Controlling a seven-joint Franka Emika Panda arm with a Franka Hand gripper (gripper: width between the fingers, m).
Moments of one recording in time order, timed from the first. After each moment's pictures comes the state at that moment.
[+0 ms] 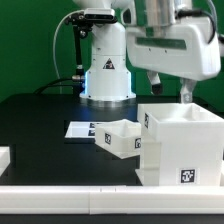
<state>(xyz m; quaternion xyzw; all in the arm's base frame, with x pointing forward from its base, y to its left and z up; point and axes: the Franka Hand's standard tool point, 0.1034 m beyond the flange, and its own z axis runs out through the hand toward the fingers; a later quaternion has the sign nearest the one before) 0.538 0.074 0.116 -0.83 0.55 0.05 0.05</state>
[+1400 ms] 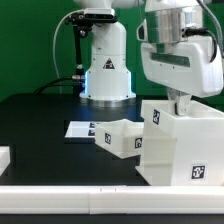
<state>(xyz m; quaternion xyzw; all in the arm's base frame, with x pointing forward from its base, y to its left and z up) 0.538 0.093 0.099 -0.78 0.63 0.03 0.06</state>
